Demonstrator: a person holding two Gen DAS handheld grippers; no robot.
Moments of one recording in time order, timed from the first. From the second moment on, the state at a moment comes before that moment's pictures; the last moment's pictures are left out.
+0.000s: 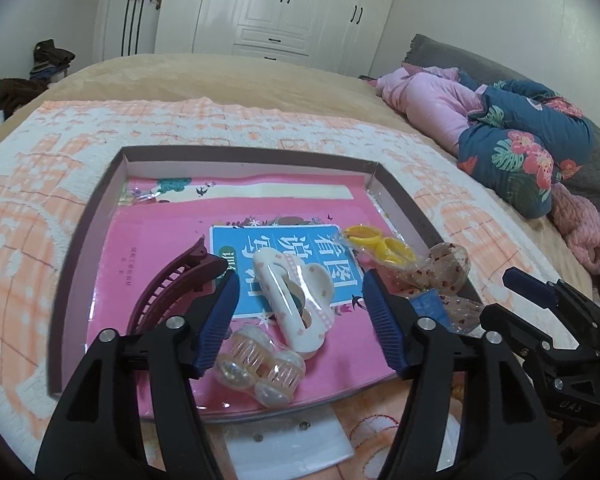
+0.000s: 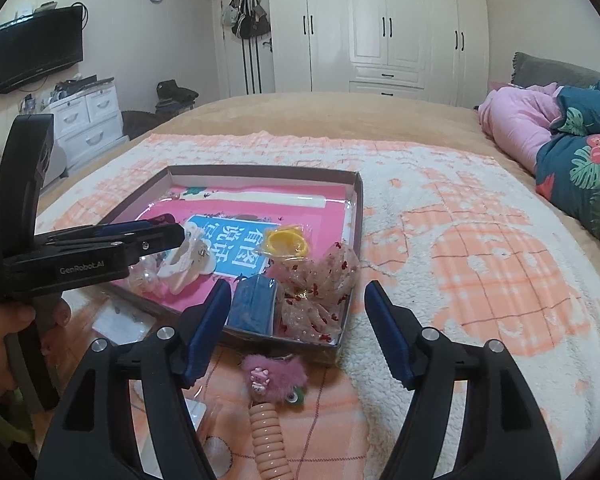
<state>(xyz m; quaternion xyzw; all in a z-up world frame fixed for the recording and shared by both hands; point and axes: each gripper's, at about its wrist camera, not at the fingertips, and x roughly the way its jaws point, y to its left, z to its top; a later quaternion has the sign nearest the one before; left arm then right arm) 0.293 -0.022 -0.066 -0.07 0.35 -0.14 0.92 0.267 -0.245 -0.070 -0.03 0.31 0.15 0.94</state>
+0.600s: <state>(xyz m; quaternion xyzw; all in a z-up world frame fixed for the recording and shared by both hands) 0.243 -0.009 -0.030 -0.08 0.30 -0.13 0.94 0.229 -0.259 -0.042 -0.03 0.26 0.14 0.95</state>
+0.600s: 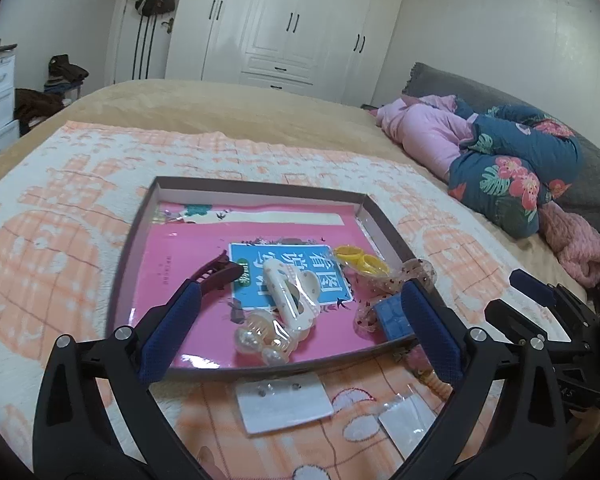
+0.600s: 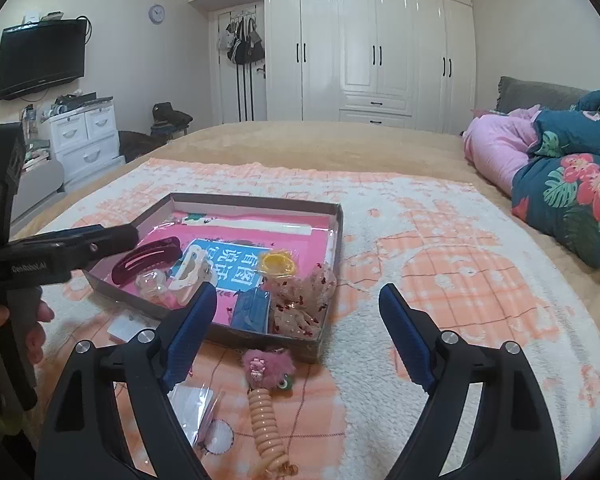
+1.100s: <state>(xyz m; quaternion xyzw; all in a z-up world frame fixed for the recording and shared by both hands) 0.218 0.027 -0.017 -0.11 0.28 -0.09 0.95 0.201 -0.264 -0.034 -0.04 0.25 0.14 0.96</state>
